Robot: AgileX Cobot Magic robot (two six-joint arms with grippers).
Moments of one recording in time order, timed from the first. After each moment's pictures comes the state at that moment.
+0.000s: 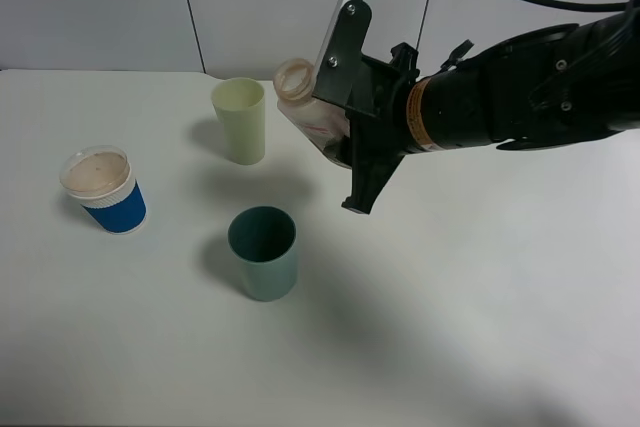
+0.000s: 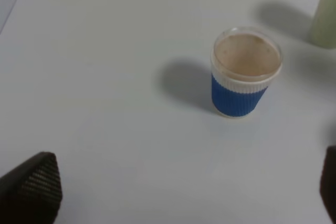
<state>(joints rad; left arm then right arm) -0.06 -0.01 -0.51 0.10 1.06 -0.11 0.73 1.60 -0.82 -1.27 0.01 0.55</state>
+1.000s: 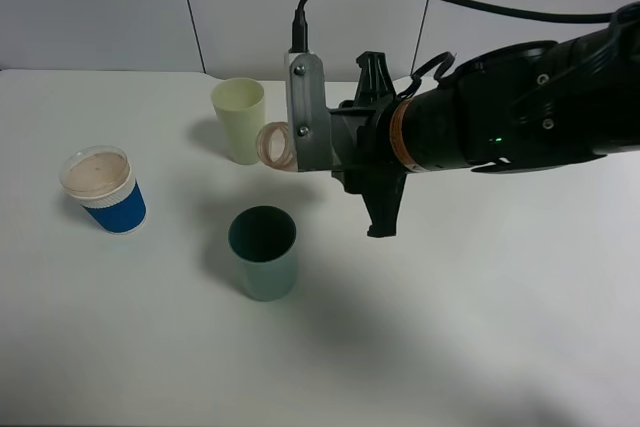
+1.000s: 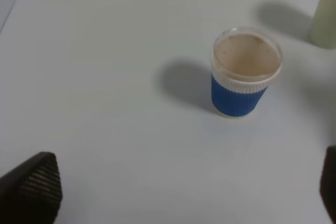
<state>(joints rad) -0.06 -0.01 -0.51 0.10 1.06 -0.11 0.85 1.60 -0.82 -1.10 0.21 0.04</state>
